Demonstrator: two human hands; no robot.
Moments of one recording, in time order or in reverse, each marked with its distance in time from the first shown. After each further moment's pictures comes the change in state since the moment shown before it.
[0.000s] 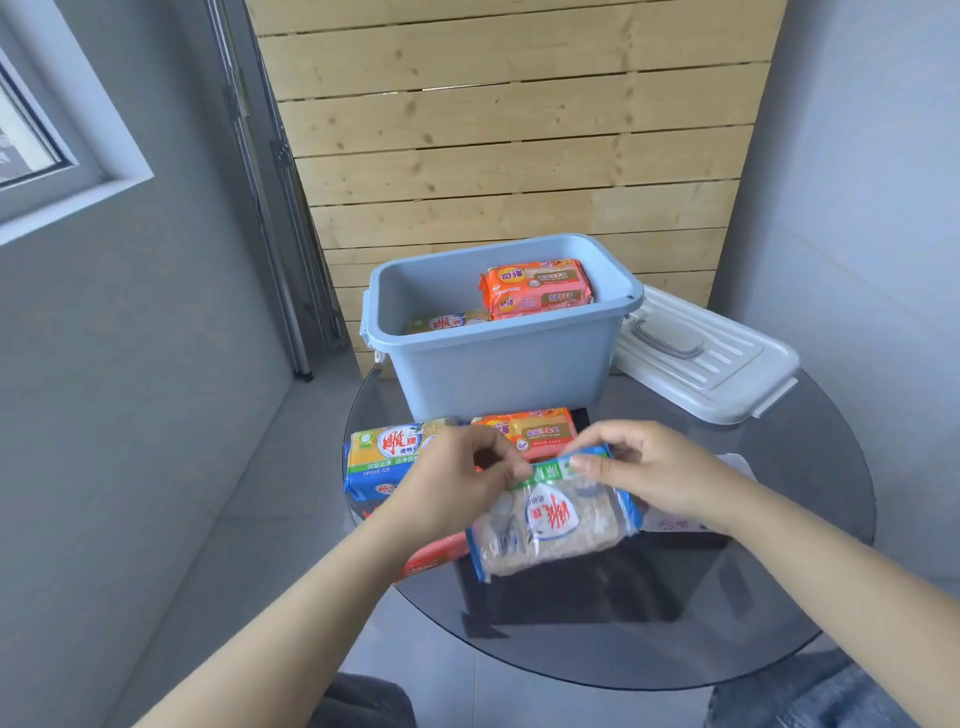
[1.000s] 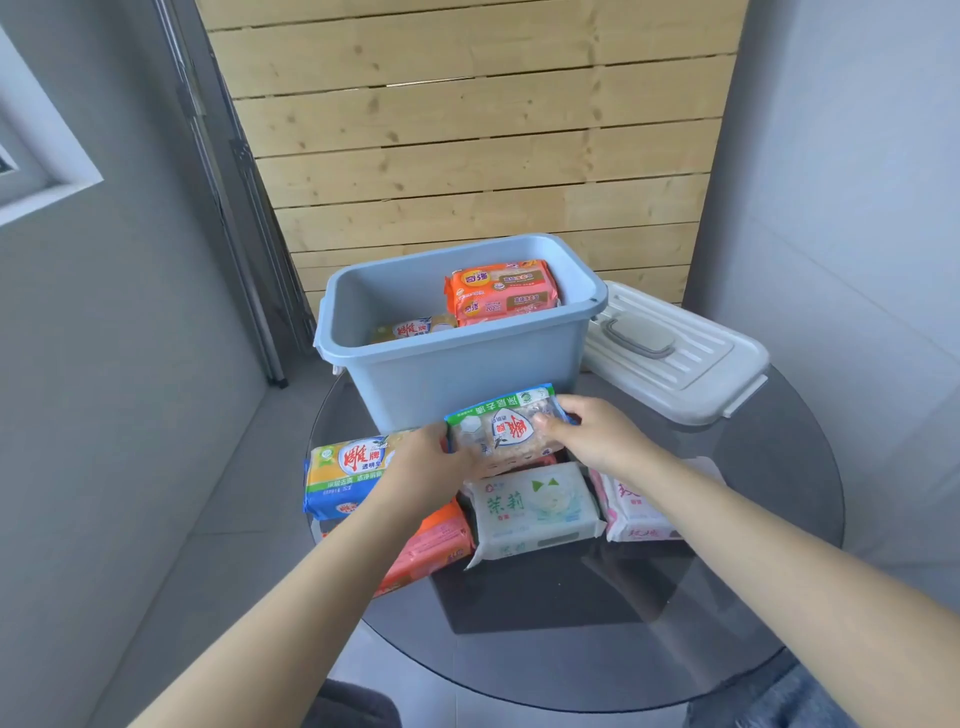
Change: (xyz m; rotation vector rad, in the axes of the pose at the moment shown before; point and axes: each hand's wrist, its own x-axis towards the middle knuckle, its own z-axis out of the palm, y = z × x) left_hand 0.040 -0.001 0.018 0.052 0.119 -0.398; right_hand 0.058 0.021 -0.003 0.005 0.187 0.140
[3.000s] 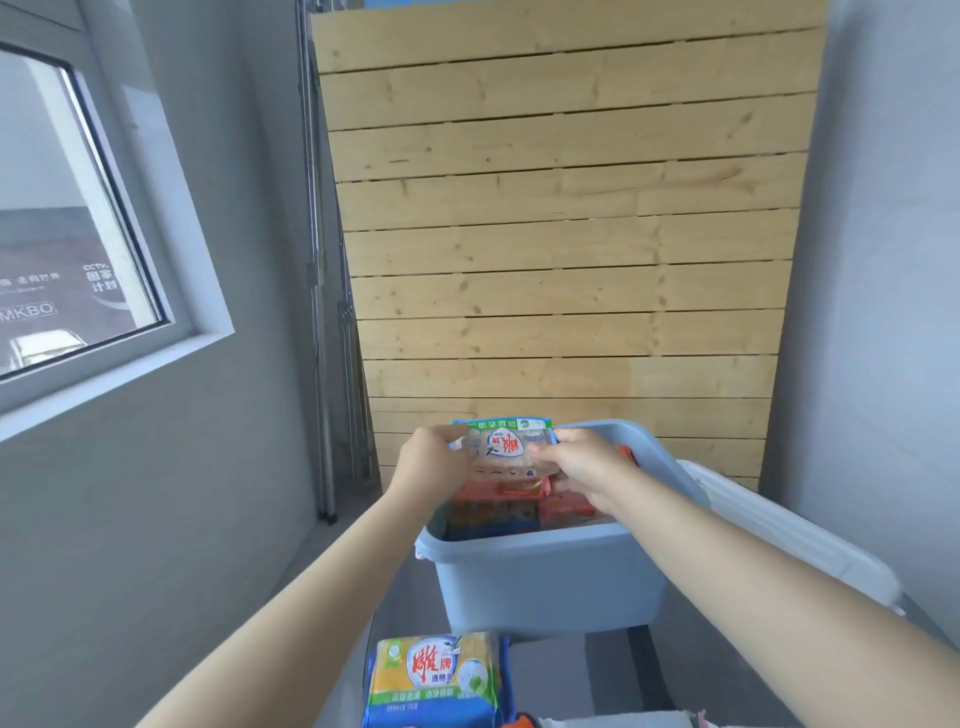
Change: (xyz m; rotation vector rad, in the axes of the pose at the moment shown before) left_hand 0.097 0.061 -0.130 -0.115 0.272 0.160; right_hand 0.129 -0.136 -0.007 0.344 0.001 0.028
